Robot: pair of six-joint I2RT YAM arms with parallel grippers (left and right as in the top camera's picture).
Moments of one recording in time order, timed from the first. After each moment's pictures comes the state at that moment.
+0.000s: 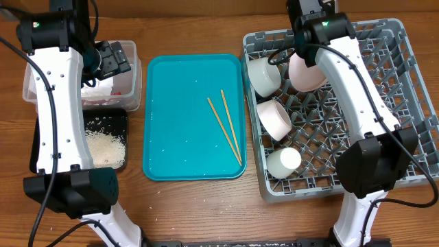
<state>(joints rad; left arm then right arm) 0.11 1.92 2.20 -1.57 -0.09 -0.34 0.26 2.06 2.06 -1.21 0.80 0.10</state>
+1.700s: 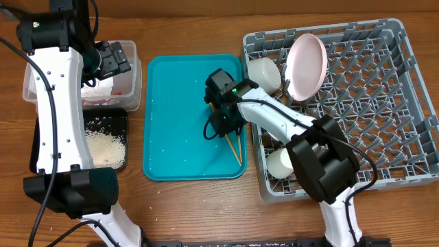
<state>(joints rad) 0.11 1.92 2.20 -1.57 -0.09 -0.34 0.64 2.18 1.61 -0.82 -0.14 0.07</state>
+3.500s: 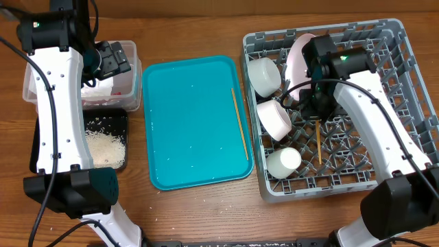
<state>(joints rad) 0.11 1.92 2.20 -1.57 -0.09 -0.34 0.23 1.75 1.61 -1.40 0.14 0.25</state>
